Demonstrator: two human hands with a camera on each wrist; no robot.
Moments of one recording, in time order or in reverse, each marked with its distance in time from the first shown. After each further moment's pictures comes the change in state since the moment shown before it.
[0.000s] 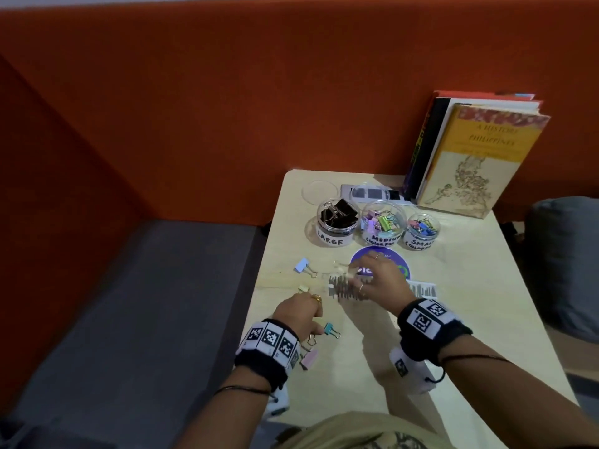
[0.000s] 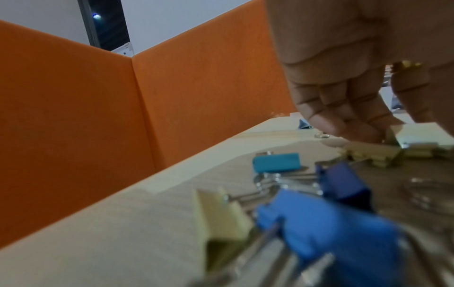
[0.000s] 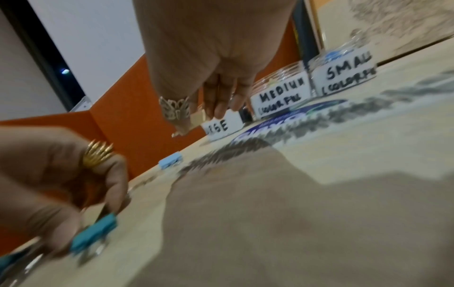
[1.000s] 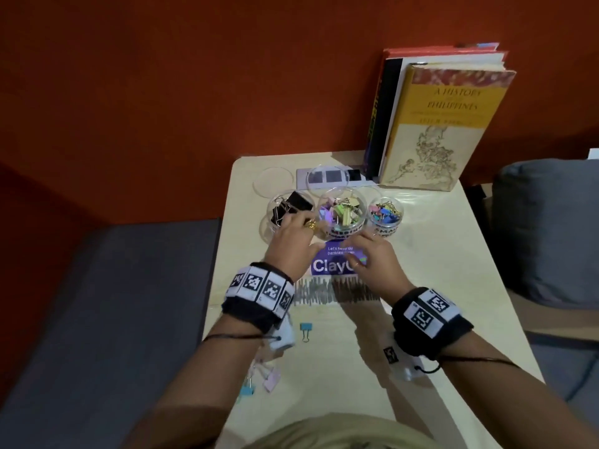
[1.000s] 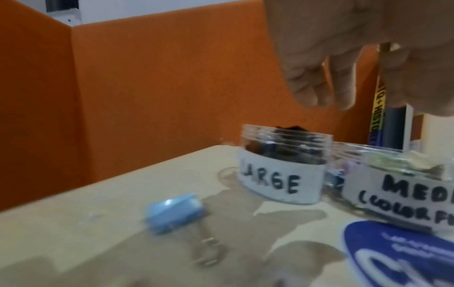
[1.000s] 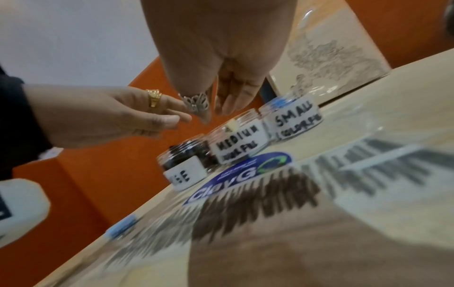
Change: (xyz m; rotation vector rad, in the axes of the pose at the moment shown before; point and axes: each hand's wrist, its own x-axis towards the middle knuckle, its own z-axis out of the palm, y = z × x) left_hand 0.095 0.074 -0.071 -0.007 0.345 0.241; right_hand 0.011 0.043 -0.044 0.093 0.125 0.115
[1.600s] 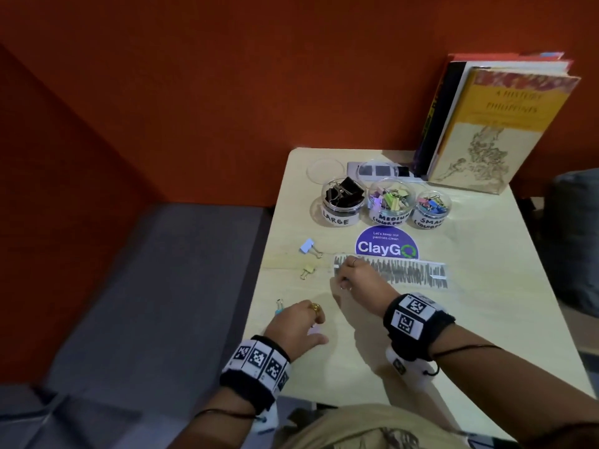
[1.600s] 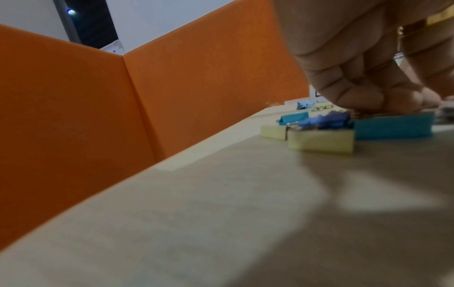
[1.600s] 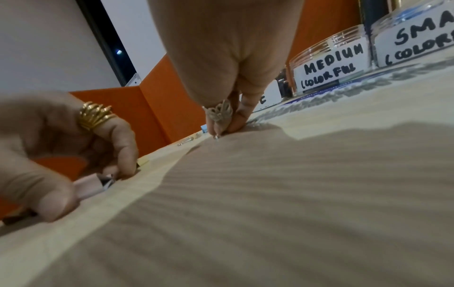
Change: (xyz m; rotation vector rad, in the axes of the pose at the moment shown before) left_hand -0.180 -0.051 0.049 -0.078 -0.286 -0.179; right_hand -0.043 -0.054 0.084 -0.130 -0.469 -0.078
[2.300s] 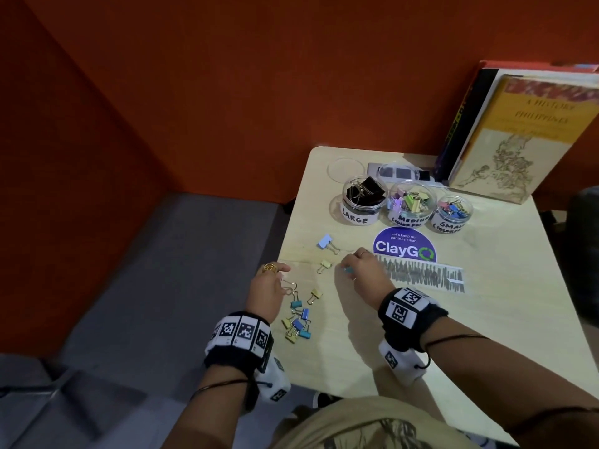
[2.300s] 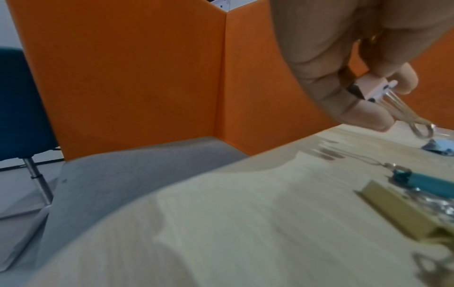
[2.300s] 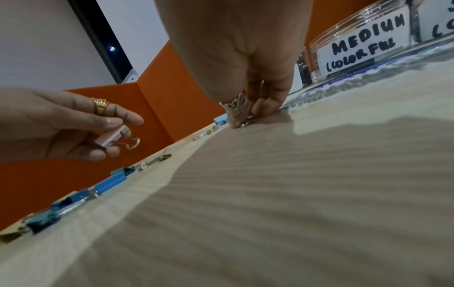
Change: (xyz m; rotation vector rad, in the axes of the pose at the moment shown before) left_hand 0.000 -0.058 -0.024 -0.533 0.534 -0.287; right_hand 0.018 -0.022 0.012 -0.054 0.099 0.093
